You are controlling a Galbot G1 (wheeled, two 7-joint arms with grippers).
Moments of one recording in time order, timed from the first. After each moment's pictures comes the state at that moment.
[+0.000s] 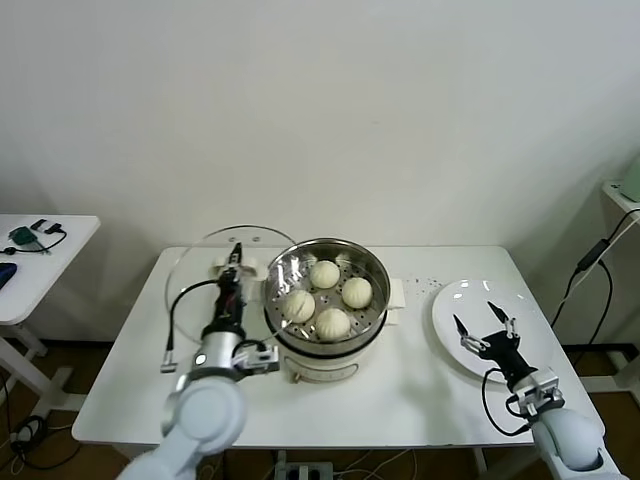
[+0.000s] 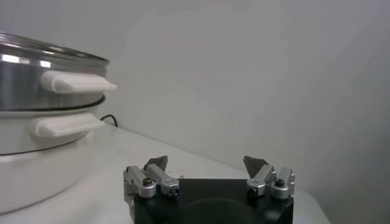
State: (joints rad) left arm 1.05 -1.11 -0.03 -2.06 1.40 0.68 0.26; right arm -1.28 1.04 0.57 1.54 0.27 0.16 -0.22
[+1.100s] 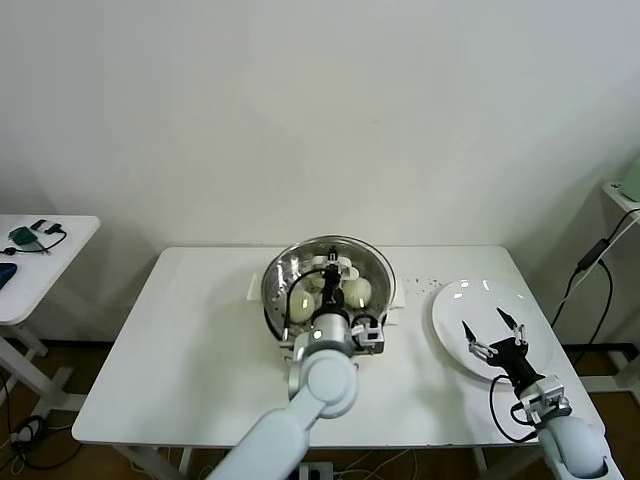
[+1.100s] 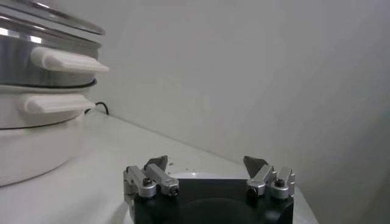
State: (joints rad) left arm 0.82 -1.47 0.22 -1.71 1.52 0.74 0.34; right arm -1.29 1.07 0.61 1.50 0.21 0.19 -0.24
